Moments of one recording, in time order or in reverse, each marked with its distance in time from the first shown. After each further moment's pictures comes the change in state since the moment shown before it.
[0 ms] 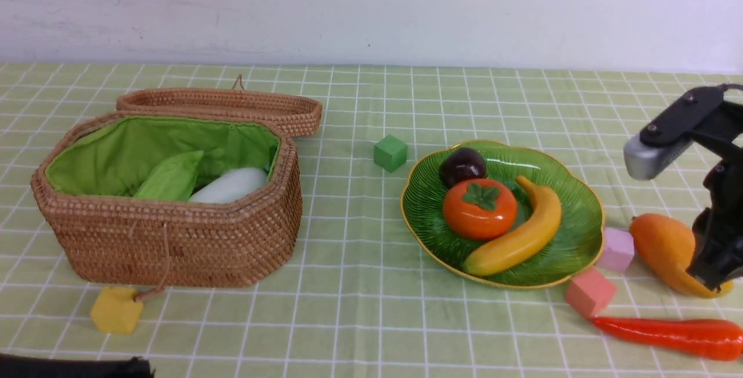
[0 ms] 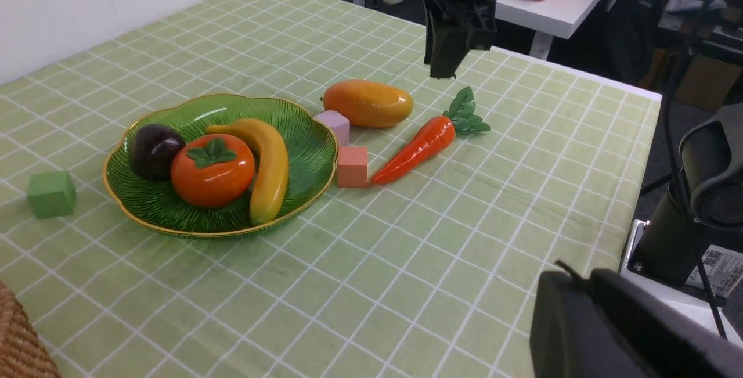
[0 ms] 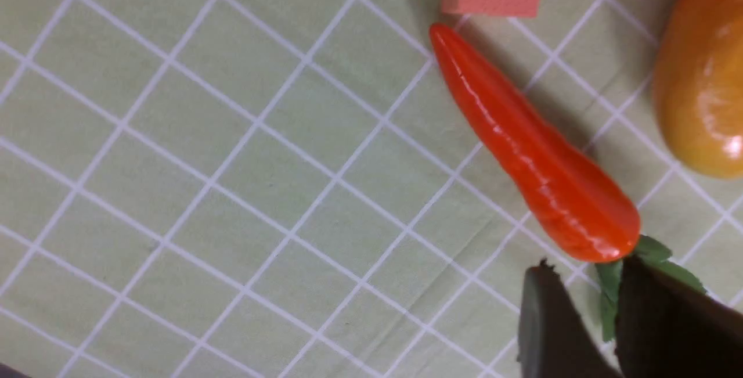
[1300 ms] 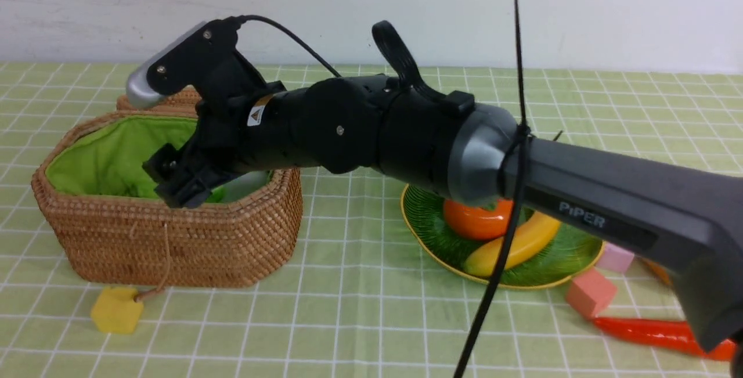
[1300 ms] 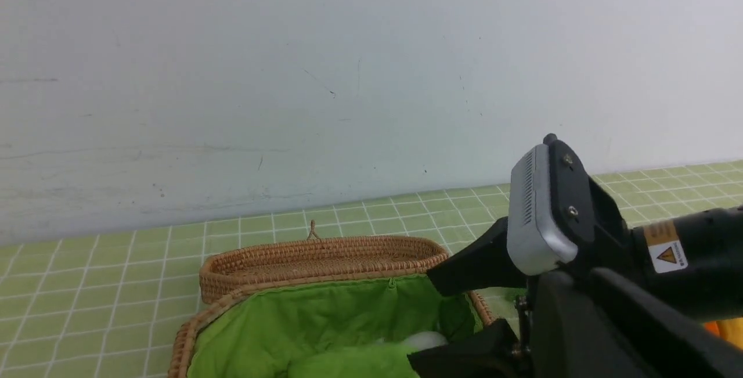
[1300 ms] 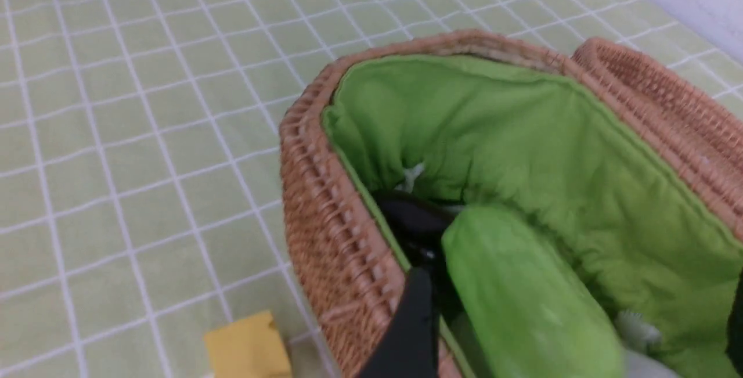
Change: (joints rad) right arm 0.654 0.665 -0.671 0.406 -0.898 -0.064; left arm 0.000 -0.002 0.000 1.314 -0.118 -1.197
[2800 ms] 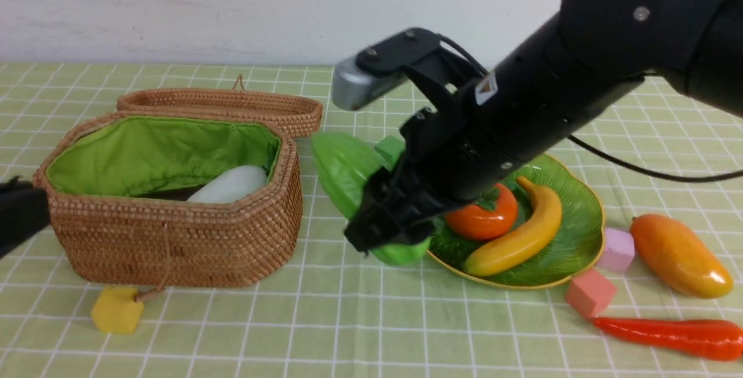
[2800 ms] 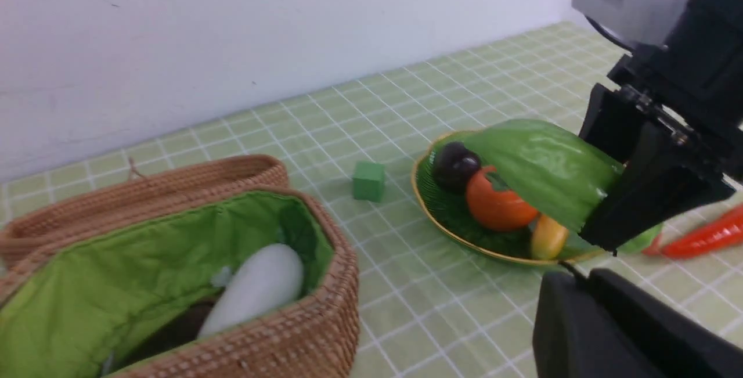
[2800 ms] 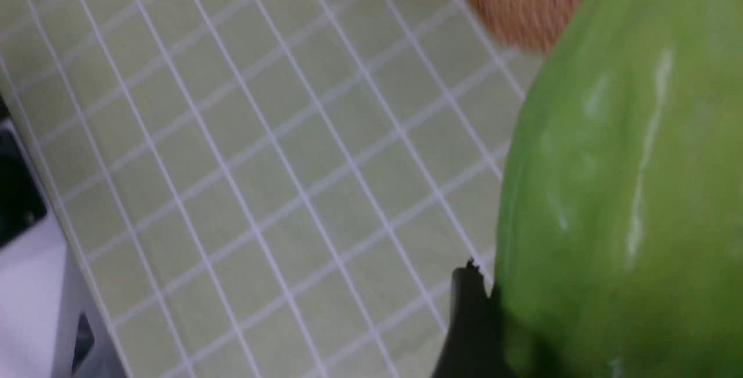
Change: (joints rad) right arm -0.146 -0.450 0.327 0.007 0.589 0.158; left arm 0.000 0.000 0.001 -0.507 -0.004 0.475
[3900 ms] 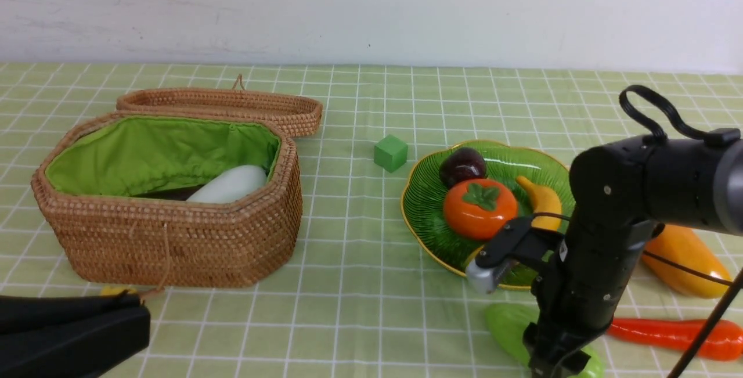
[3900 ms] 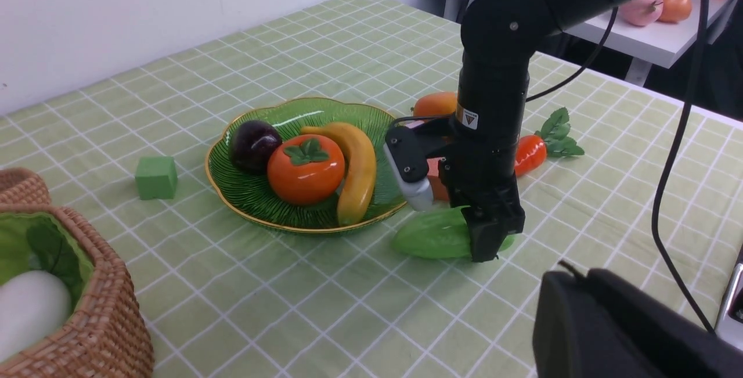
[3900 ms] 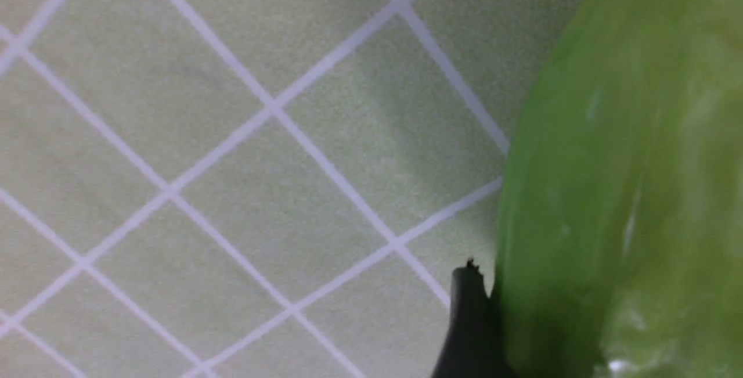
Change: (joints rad) right arm -0.260 0.149 0.425 -0.285 0.062 -0.098; left arm 0.000 0.000 0.045 -0.625 0.000 0.555
